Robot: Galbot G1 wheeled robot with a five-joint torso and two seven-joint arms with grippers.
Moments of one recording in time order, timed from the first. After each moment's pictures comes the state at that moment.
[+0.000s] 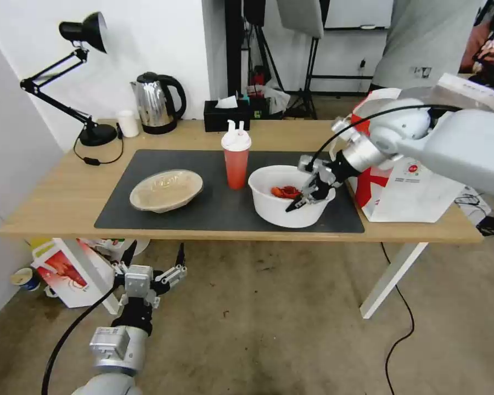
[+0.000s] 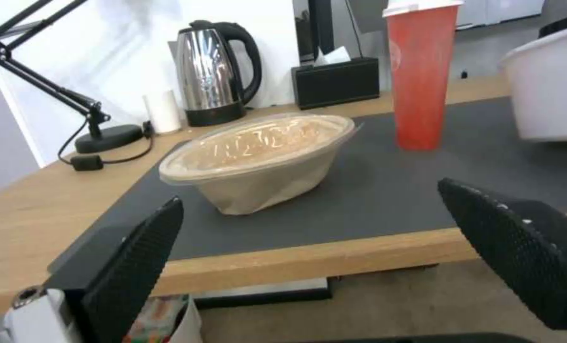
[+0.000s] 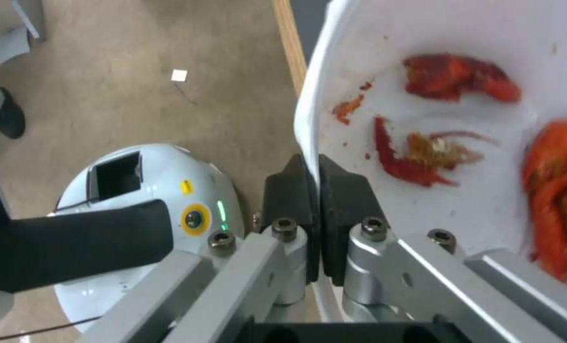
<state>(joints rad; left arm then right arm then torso) 1.80 -1.50 -0.55 -2.30 0.00 0.00 0.00 0.60 0.69 -1.23 1.49 1.04 -0.67 -1.03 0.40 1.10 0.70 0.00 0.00</state>
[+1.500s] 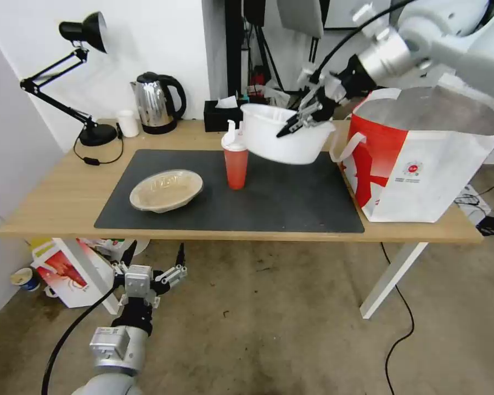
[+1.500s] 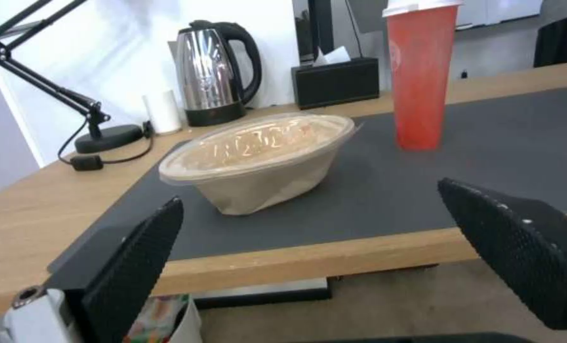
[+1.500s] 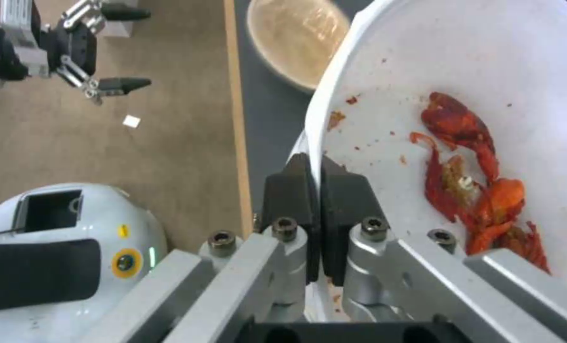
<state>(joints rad) 1.80 -1.50 -0.55 -2.30 0.00 0.00 0.00 0.89 0.77 -1.14 1.40 1.05 -0.63 -1.13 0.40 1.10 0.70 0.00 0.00</state>
